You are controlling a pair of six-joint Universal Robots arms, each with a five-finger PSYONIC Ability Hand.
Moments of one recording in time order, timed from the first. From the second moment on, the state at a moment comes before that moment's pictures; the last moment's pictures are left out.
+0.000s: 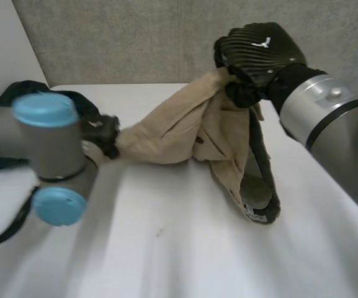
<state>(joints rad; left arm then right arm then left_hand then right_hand) 4.24 -2.19 -1.27 3.20 -1.77 3.27 2.13 -1.41 1.27 0.06 1.41 2.86 1.18 1.20 1.18 1.19 0.98 1.11 1.18 1.19 1.20 1.01</state>
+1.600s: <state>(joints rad) 4.21 -1.98 -1.56 3.34 -1.67 3.53 2.00 -0.82 1.21 -0.26 1.49 2.49 1.18 1.20 1.19 1.20 0.98 1.11 1.18 1.19 1.20 1.01</state>
